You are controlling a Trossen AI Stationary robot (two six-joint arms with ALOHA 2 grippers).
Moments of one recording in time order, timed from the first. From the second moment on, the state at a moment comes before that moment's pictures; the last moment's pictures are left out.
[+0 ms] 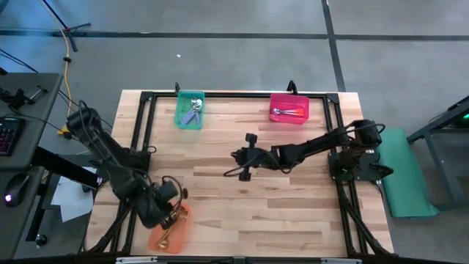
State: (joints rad) left arm -0.87 1.31 0.95 -0.81 -0.22 -1.52; right arm 0.13 1.76 1.03 0.16 0.42 -0.13
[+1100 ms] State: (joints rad) left arm -1.00 1.58 0.95 -0.68 -0.16 -1.96; right arm 0.30 1.74 0.57 0.72 0.59 0.00
